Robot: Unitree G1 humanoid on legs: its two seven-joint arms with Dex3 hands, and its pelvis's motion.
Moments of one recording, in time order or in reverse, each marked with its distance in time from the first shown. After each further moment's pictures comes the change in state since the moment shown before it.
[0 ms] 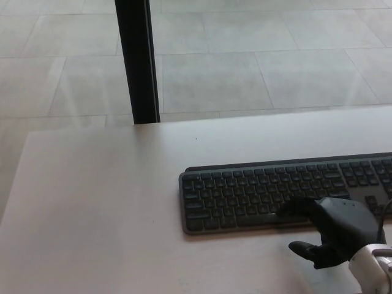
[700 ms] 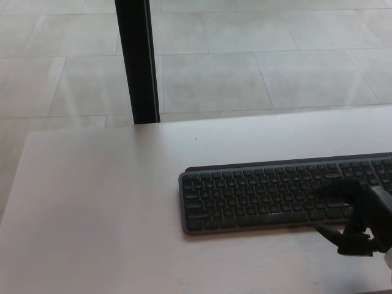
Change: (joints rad) left_arm 0.000 0.000 0.005 0.000 0.000 0.000 0.000; right_arm 0.132 0.011 -0.263 -0.115 0.272 0.052 0.040
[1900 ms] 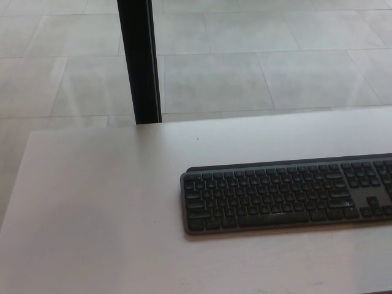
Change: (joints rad) left_arm 0.005 0.000 0.032 0.000 0.000 0.000 -0.001; right_arm 0.021 0.088 -0.625 -0.121 0.492 0.125 0.007
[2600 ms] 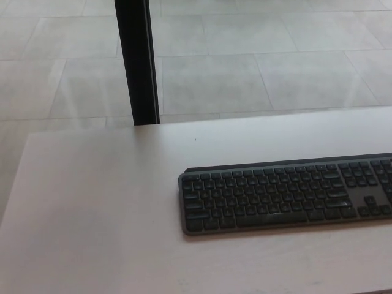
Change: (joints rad) left_arm -0.002 0.000 0.003 -0.004 0.033 0.000 0.000; right_arm -0.179 -0.084 -0.693 0.392 0.122 -0.088 -0.083
